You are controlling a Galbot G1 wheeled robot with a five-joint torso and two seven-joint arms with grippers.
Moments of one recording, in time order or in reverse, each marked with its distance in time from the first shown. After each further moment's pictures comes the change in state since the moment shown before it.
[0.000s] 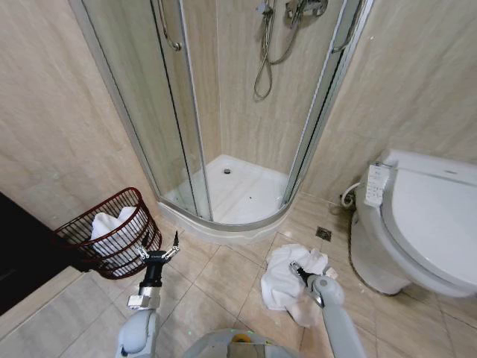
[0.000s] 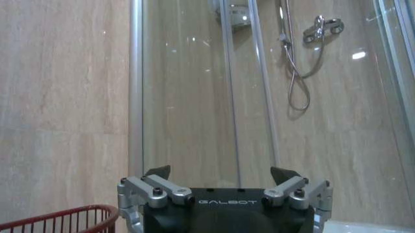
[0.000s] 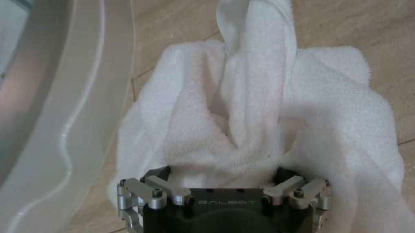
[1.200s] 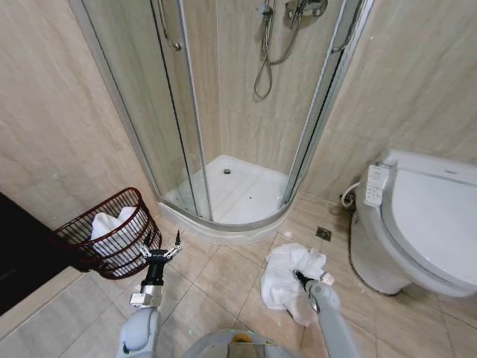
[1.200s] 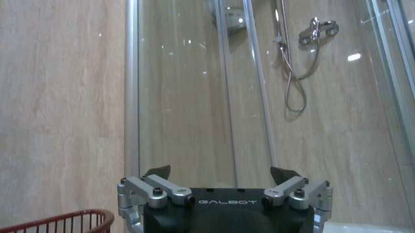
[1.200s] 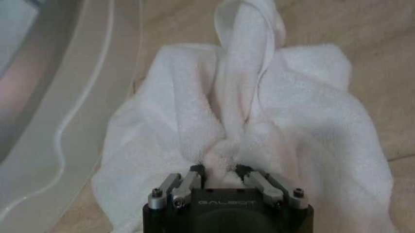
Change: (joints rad) left arm -0.011 0.000 0.005 0.002 0.013 -0.015 0.003; right arm -0.048 -0.005 -0.015 -0.024 -0.116 0.116 -0.152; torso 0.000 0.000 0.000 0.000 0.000
